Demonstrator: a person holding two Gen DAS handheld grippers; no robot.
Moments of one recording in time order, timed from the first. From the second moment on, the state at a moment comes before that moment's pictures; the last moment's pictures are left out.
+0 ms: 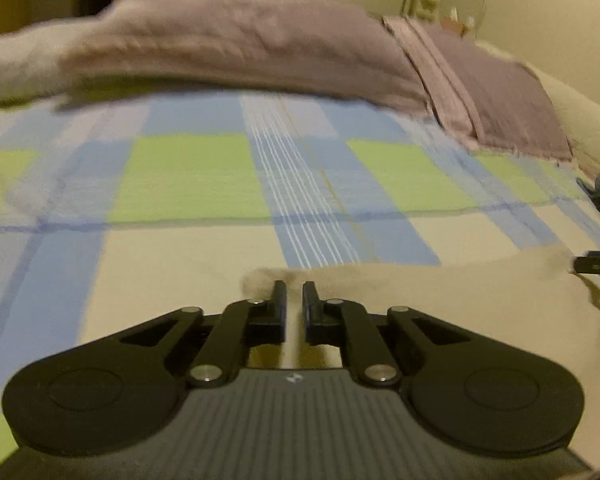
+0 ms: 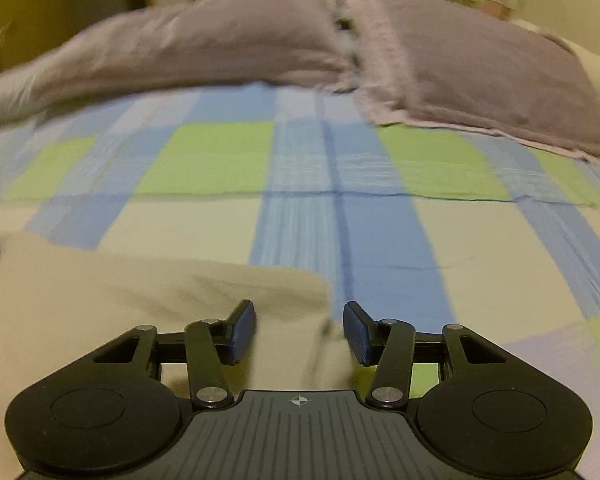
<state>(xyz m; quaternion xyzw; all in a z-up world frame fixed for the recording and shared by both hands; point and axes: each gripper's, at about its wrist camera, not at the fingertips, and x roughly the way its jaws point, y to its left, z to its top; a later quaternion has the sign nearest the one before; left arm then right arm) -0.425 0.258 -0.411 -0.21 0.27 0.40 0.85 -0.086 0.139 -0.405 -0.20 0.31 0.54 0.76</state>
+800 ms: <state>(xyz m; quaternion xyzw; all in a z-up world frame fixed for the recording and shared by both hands) -0.503 0.082 -0.413 -0.32 0.32 0.44 0.78 -0.206 -0.028 -0.399 -0.22 0.33 0.55 0.74</state>
